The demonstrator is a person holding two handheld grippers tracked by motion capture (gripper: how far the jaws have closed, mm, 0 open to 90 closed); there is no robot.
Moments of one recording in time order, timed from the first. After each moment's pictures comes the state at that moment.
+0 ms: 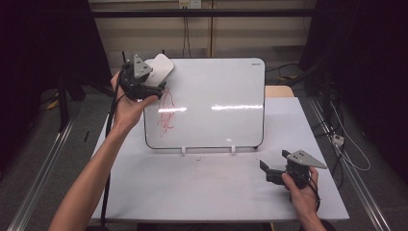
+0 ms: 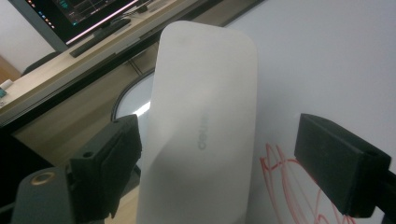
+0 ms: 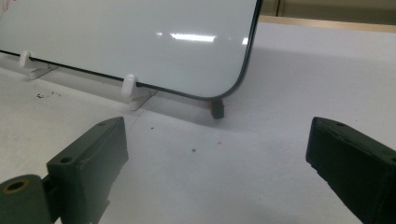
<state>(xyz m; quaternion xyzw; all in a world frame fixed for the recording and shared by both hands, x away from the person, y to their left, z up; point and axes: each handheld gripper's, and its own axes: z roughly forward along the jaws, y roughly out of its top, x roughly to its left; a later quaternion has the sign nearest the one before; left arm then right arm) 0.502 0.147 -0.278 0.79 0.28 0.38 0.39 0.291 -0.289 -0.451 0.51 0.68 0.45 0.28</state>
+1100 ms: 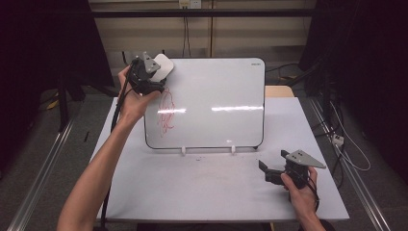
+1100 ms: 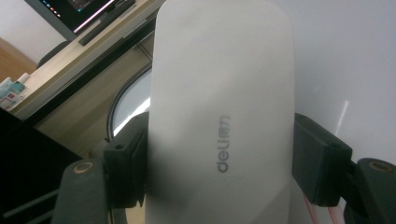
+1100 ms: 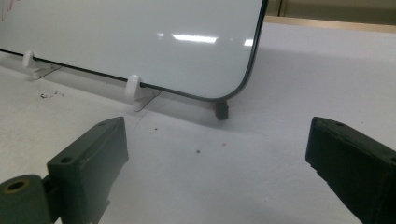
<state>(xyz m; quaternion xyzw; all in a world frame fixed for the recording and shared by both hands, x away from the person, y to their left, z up) 0.527 0.133 -0.285 0.81 0.28 0.40 0.33 0.292 -0.287 -0.451 0.50 0.68 0.45 0.28</state>
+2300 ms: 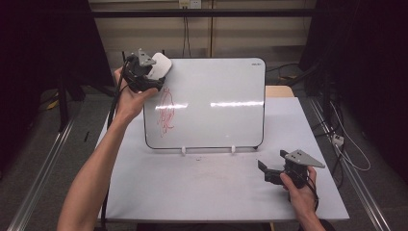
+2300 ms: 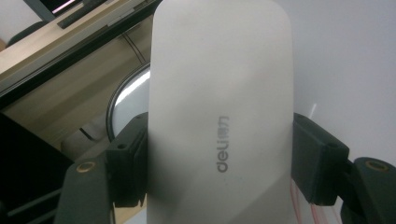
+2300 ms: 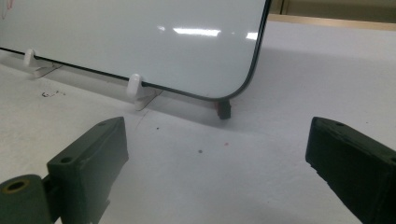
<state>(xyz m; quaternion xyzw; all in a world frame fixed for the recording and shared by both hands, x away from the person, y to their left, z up) 0.528 0.143 -0.276 0.81 0.32 0.34 0.36 0.293 -0.285 -0.451 0.50 0.68 0.45 0.27</state>
